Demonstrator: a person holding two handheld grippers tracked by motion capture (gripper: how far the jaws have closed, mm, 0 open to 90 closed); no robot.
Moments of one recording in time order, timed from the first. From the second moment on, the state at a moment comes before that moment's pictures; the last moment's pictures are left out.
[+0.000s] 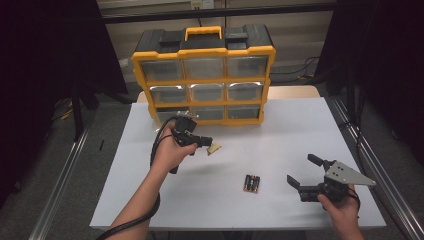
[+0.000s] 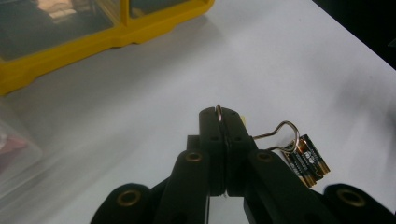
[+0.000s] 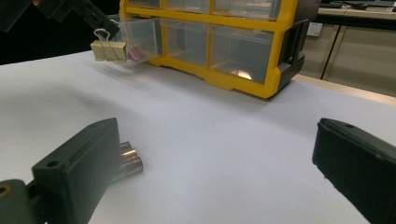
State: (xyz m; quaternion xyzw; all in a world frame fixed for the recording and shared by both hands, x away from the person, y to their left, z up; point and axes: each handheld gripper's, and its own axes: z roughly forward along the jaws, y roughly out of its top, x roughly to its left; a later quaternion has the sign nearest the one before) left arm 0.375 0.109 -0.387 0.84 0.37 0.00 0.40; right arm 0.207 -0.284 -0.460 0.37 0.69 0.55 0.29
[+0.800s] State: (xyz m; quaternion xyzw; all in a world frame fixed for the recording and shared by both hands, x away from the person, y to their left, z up) left arm 0.399 0.137 -0.359 0.82 0.40 0.03 0.40; right arm 0.206 -0.285 -0.460 0.37 0.69 0.55 0.29
